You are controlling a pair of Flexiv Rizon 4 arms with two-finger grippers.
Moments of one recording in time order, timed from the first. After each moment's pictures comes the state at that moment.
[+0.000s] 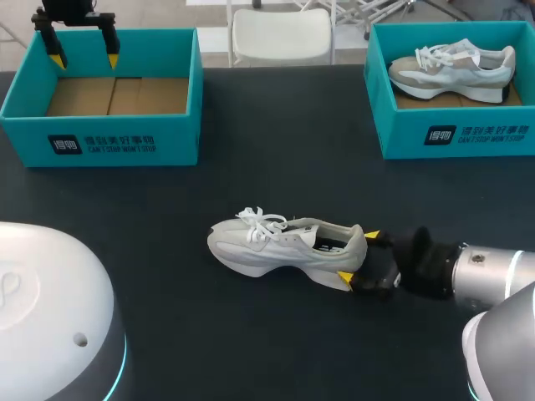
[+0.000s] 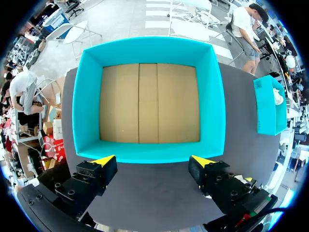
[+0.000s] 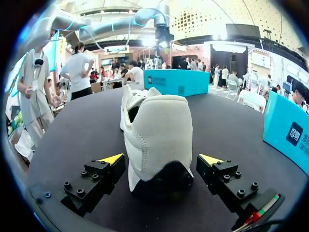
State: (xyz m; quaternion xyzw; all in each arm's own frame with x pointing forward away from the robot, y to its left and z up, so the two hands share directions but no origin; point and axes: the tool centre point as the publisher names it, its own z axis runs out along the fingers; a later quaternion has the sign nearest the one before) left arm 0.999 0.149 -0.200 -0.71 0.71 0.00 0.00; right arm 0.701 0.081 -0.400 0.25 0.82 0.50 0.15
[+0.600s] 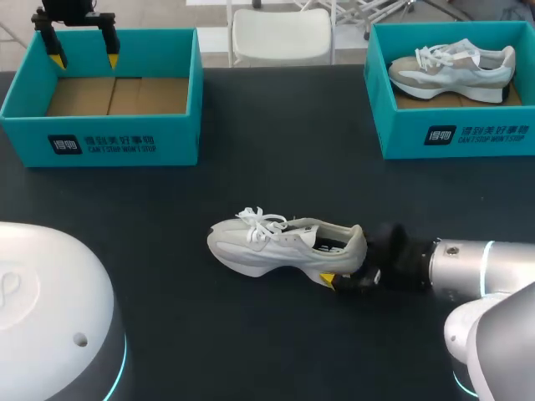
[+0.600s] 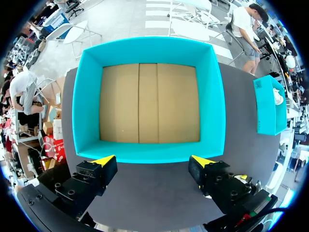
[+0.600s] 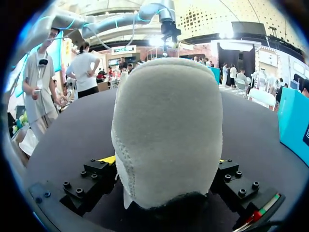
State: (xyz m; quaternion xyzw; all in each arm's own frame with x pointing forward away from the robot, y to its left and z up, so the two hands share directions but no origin) left arm 0.999 0.149 -0.200 -0.71 0.71 0.00 0.00; right arm 0.713 0.113 -0.423 0.23 0.82 0.51 0.11
